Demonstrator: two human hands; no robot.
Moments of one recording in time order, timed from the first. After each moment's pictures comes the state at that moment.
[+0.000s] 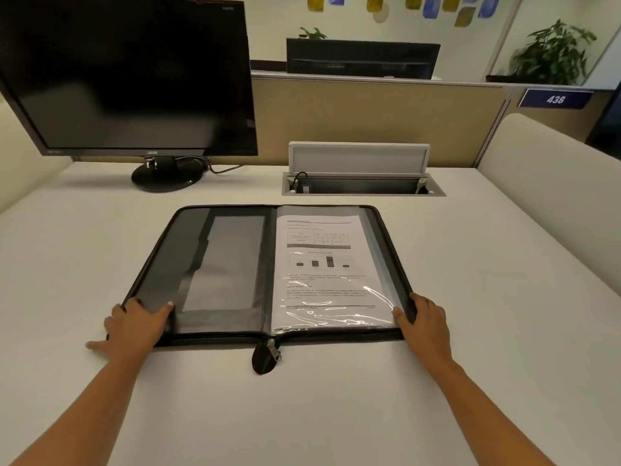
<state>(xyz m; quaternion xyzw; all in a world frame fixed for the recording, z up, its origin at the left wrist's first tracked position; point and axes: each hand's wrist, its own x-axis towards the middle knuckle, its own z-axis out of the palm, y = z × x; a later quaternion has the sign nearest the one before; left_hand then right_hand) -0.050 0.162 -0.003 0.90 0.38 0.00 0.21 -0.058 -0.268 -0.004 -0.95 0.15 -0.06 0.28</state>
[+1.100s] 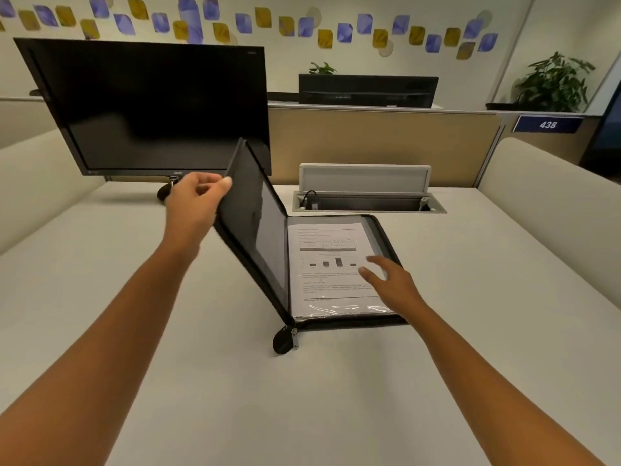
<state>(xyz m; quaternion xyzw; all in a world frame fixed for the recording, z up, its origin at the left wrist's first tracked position) -0.040 0.074 0.196 0.77 0.07 0.28 0.56 -0.041 -0.215 0.084 -0.90 -0.01 -0.03 0.44</state>
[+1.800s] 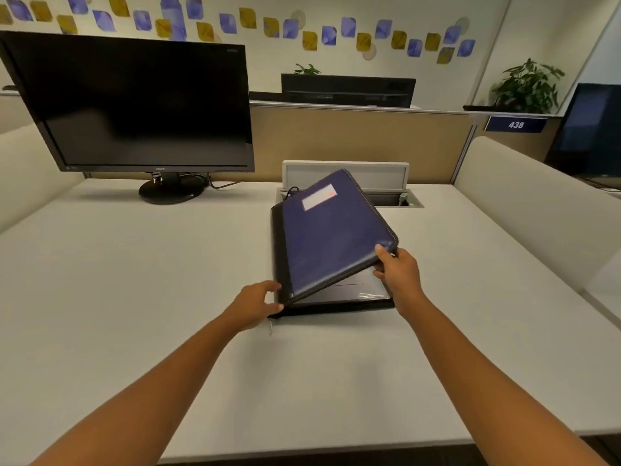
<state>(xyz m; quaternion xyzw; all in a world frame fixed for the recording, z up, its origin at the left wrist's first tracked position) -0.069 0.007 0.050 0.93 -0.04 -0.09 0.34 -0.053 -0.242 0.088 -0.71 0.15 -0.10 0.68</state>
